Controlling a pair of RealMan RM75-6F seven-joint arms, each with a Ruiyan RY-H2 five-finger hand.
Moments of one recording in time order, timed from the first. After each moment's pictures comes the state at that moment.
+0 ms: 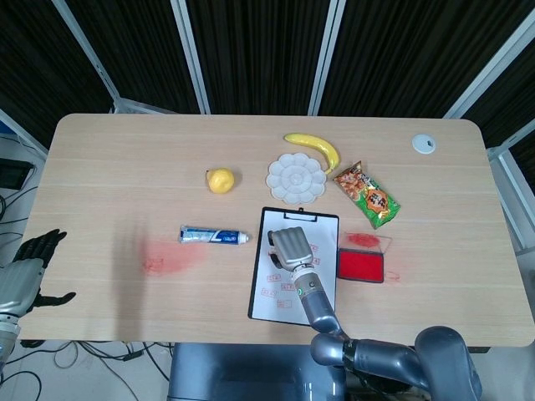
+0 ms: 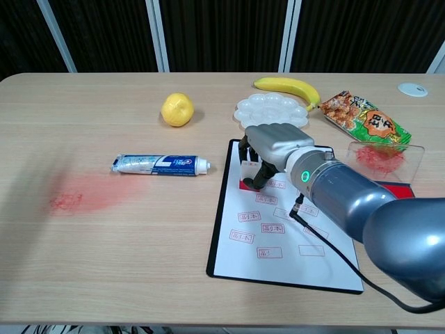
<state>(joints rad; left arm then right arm) -0.20 -1.03 -0.02 -1.73 1.32 1.21 -0.02 0.86 -2.00 0.26 -1.19 -0.76 0.99 -0.71</state>
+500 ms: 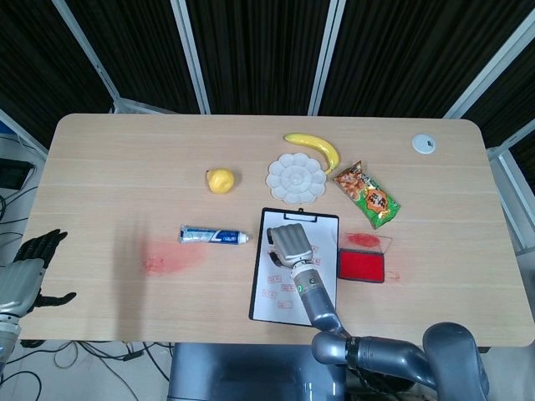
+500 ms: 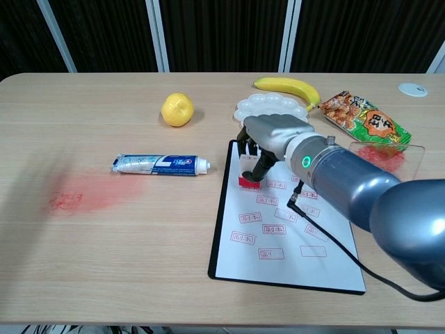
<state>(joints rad) -0.20 -1.04 -0.02 -1.73 1.33 1.22 -0.01 0.88 -1.94 0.31 -1.29 -0.78 1.03 -0.72</state>
